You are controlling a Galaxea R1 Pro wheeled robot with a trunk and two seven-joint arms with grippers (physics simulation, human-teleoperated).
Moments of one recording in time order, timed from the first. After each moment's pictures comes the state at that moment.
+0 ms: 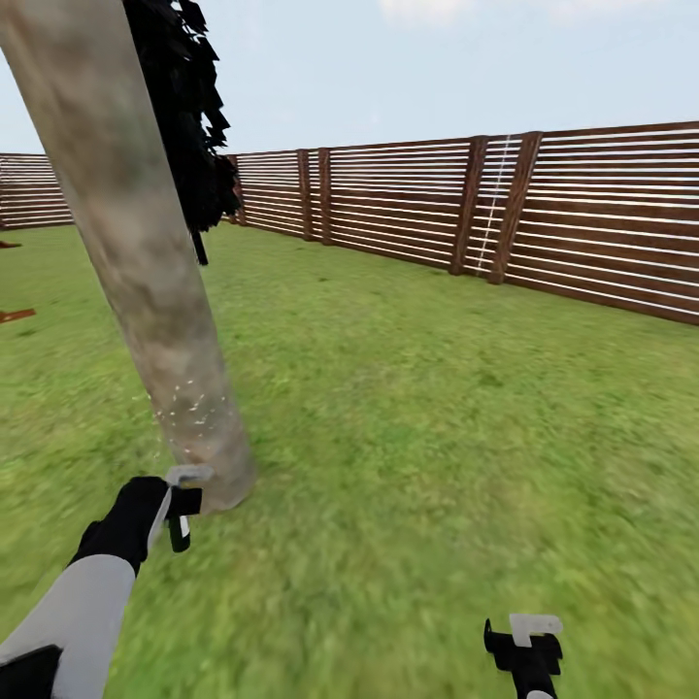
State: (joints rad) left arm -0.78 0.11 0.32 -0.67 -0.31 0.69 -0.15; right arm -0.51 -0.06 -0.04 -0.03 0.15 -0.46 -0.32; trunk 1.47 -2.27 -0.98
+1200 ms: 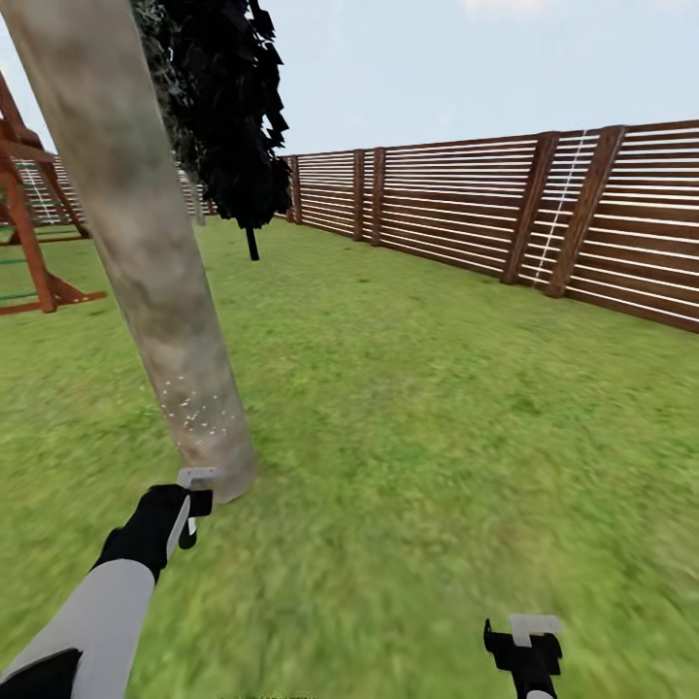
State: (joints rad) left arm -0.77 0.04 0.35 -0.65 -0.32 0.58 -0.01; right arm -0.51 -0.06 -0.04 -0.03 0.16 -0.46 -0.32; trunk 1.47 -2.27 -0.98
